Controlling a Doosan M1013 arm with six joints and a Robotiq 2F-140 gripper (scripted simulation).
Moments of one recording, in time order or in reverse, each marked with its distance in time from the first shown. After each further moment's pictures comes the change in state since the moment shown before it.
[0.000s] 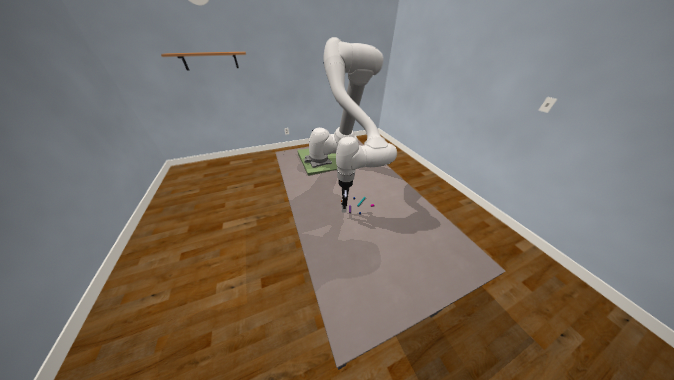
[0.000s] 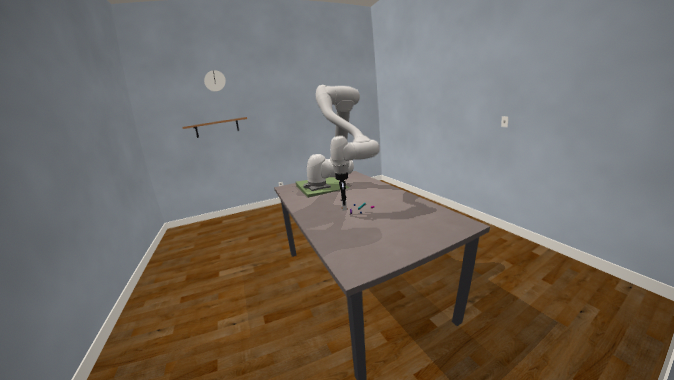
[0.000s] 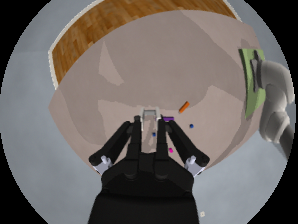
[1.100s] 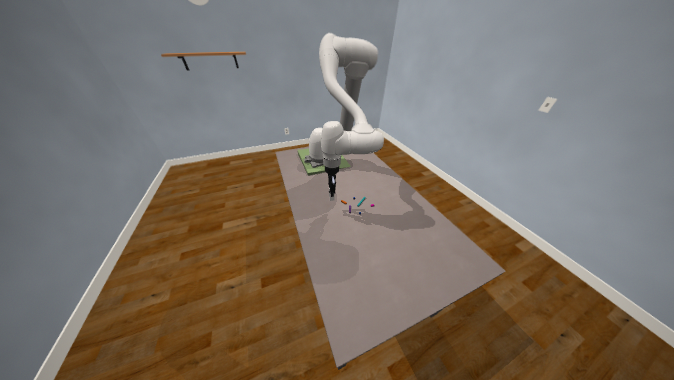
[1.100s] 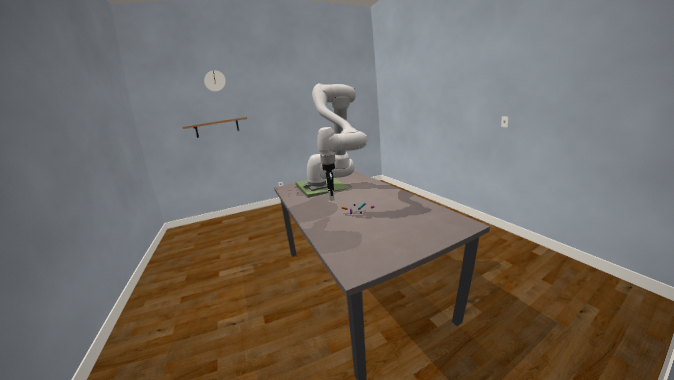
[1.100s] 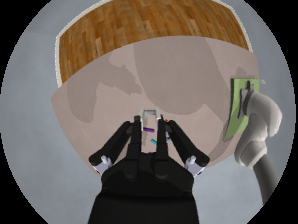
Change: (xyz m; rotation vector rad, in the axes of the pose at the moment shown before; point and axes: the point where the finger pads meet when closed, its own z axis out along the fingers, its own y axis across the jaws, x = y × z) arm 0.075 0.039 -0.056 -0.003 0.011 -0.187
